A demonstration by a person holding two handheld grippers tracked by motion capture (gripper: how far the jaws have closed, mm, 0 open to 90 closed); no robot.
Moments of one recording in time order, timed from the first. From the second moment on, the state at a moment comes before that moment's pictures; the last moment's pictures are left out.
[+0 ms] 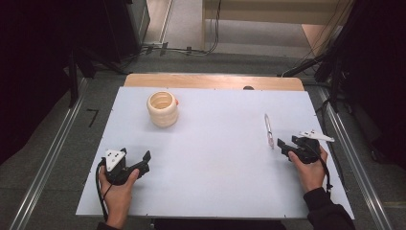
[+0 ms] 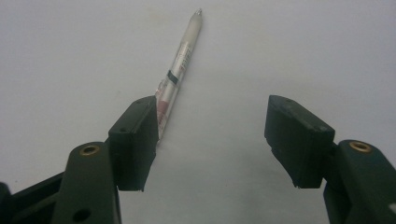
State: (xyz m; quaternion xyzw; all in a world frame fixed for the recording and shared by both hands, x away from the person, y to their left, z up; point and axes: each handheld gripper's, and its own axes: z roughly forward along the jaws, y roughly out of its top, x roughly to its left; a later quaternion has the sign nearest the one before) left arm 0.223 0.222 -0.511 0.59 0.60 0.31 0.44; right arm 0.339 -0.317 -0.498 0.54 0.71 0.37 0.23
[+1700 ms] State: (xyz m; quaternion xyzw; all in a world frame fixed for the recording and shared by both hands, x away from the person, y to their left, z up) left arm 0.223 0.223 -0.512 0.59 0.60 0.31 0.45; right arm 0.401 -0.282 -0.502 0.56 0.72 0.35 0.22
